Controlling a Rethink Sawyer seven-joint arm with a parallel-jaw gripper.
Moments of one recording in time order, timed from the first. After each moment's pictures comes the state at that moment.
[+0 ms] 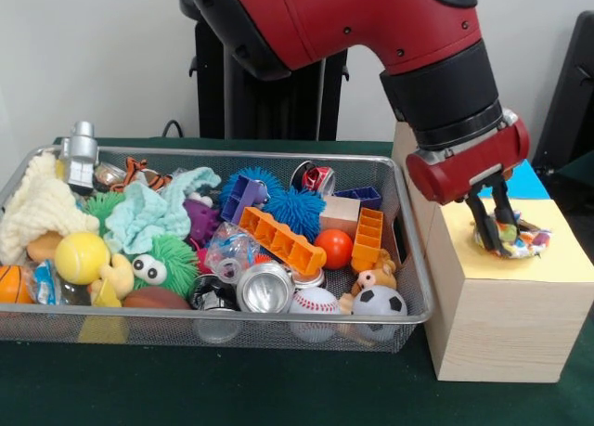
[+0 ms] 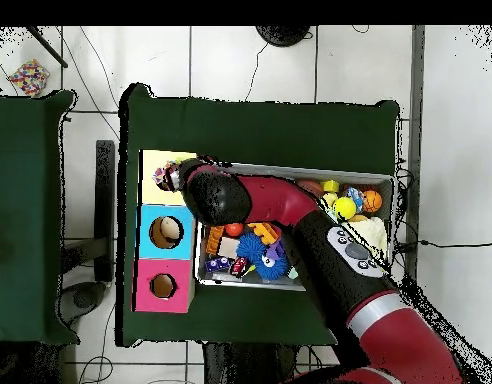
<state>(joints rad) -0.55 -0.53 0.64 1.69 -0.16 0.27 1.32</state>
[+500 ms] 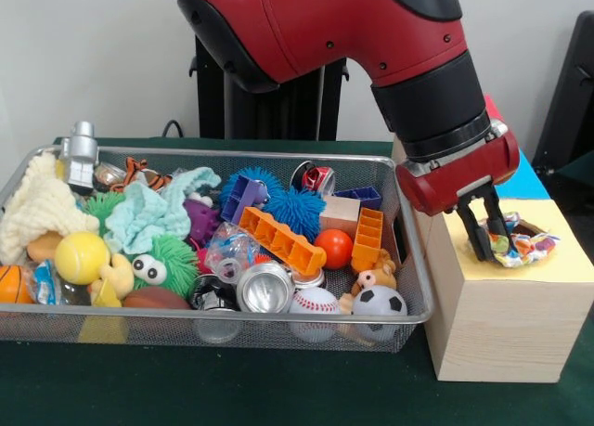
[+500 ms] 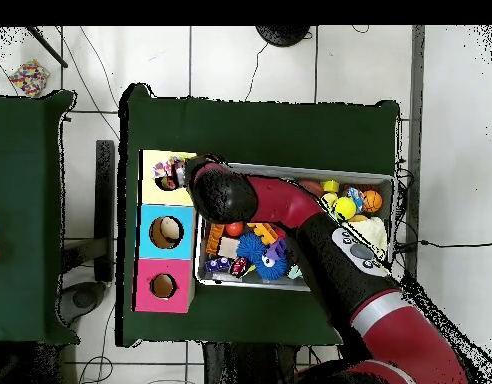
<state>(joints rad) -0.56 -0.51 0.64 1.69 -0.11 0.26 1.32</state>
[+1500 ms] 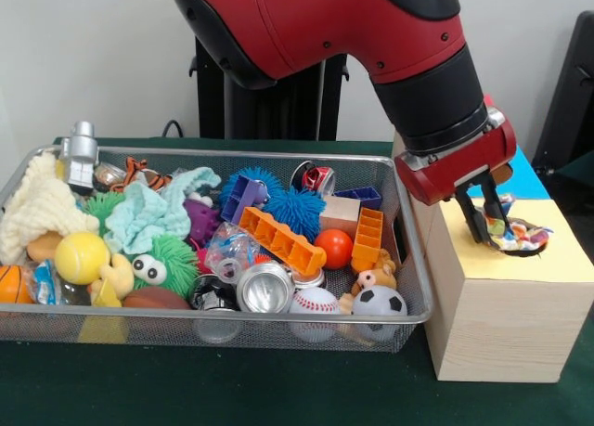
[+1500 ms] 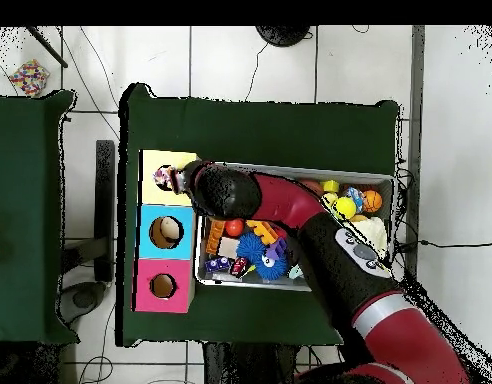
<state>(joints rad) -0.57 -0.52 0.64 1.69 -0.05 0.40 1.32</state>
